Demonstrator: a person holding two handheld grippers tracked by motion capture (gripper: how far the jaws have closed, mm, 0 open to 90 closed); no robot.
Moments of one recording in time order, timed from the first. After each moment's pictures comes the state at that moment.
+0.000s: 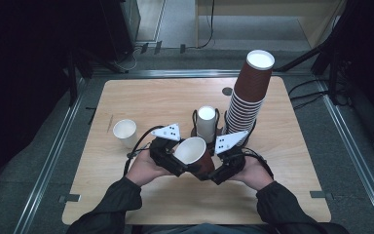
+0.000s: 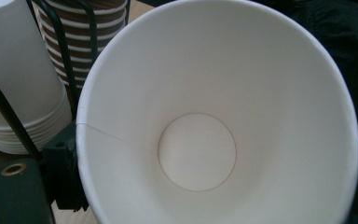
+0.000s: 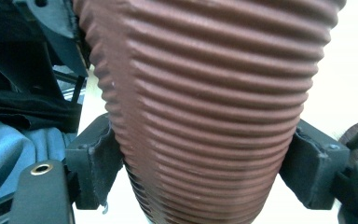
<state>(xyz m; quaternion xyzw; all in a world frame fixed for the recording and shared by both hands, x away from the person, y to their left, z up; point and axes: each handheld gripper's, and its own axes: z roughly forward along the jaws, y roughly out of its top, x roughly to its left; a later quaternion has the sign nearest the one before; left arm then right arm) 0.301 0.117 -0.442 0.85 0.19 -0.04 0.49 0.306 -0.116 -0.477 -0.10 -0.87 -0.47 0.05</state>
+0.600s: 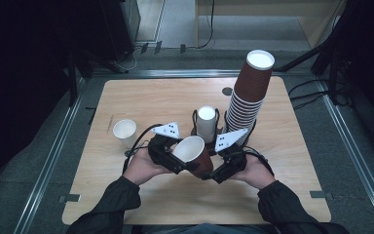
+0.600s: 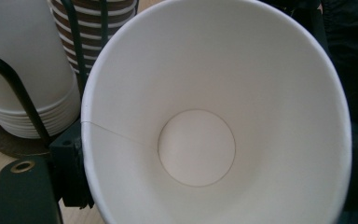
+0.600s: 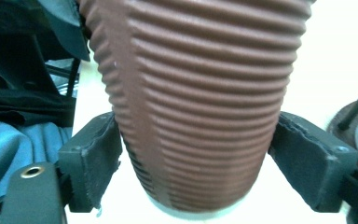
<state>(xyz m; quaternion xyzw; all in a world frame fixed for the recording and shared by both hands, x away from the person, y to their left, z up) 0.304 0.121 -0.439 0.86 0.20 -0.04 0.47 0.309 -0.118 -0.476 -0.13 -0.88 -0.45 0.06</state>
